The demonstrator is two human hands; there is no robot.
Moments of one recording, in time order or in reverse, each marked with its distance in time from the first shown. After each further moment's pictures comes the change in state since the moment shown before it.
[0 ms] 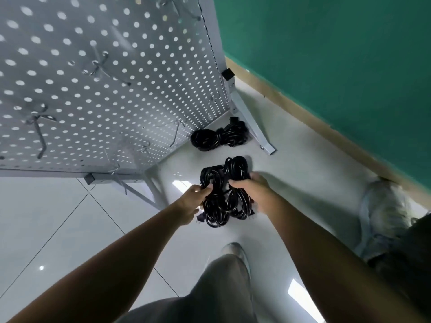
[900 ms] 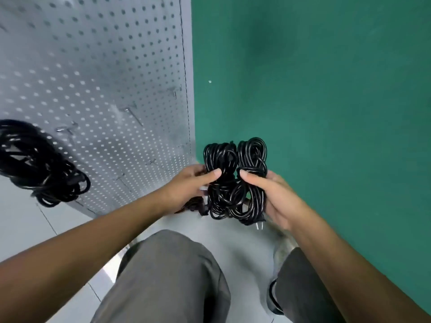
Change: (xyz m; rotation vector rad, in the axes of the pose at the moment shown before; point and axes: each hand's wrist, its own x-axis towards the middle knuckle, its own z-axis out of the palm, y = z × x) left_hand -0.349 0.165 -0.003 0.001 -0.355 0.895; right_hand -0.409 -0.168 -0.099 0.238 -0.082 -0.610
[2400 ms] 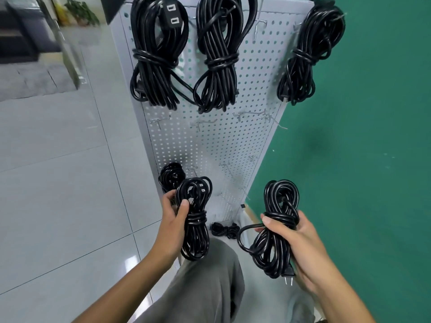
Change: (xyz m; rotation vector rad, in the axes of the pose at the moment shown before) left_hand -0.244 0.083 -0.040 -0.190 0.845 0.134; right_hand -0.156 -0.110 0.147 -0.184 0.029 -0.134
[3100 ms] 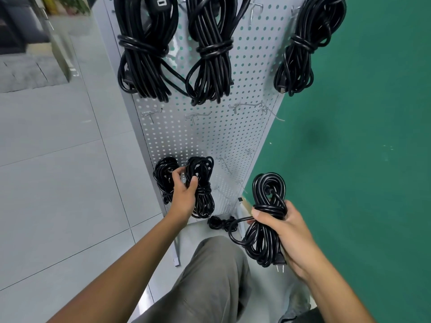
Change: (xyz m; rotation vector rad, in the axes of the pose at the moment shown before) left_hand 0.081 -0.014 0.037 0.013 0.042 0.036; right_hand 0.019 0.009 0.006 -0.013 -0.002 0.021
